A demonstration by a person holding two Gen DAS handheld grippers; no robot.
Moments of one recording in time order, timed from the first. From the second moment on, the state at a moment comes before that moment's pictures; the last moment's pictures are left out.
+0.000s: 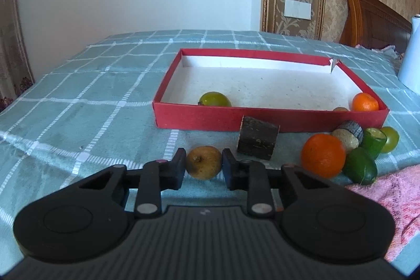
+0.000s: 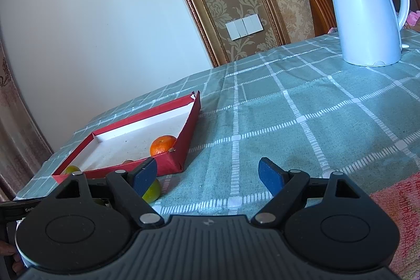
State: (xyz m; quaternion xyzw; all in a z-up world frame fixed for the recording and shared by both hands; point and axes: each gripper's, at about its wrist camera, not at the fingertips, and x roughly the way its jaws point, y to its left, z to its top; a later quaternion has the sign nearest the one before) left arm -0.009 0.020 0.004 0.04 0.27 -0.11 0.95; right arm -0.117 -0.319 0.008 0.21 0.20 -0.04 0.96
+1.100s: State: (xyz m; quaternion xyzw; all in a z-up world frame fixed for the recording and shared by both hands) left arm 0.076 -0.058 0.031 0.09 0.26 -0.09 0.96; right arm -0.113 -0.321 0.006 0.21 0.21 -0.03 0.95
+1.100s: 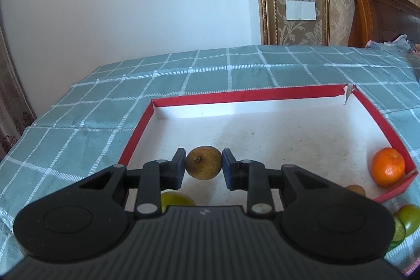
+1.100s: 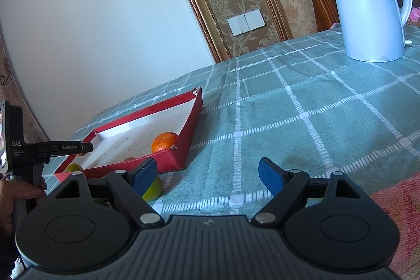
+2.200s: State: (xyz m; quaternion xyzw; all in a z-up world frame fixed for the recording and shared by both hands) left arm 0.008 0.037 0.020 0.05 0.25 0.01 0.97; right arm -0.116 -0.318 0.008 0.20 0.20 -0.05 0.96
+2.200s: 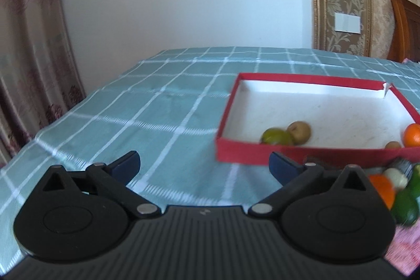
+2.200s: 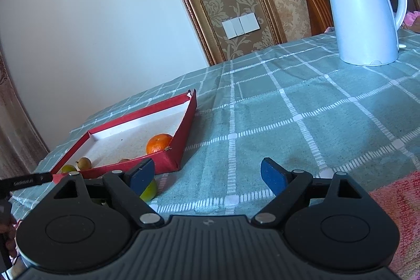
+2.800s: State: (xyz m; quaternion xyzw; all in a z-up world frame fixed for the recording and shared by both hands) left arm 0.003 0.050 0.008 0.04 0.24 0.03 0.97; right arm -0.107 -0.264 0.021 0.05 0.22 0.00 0.97
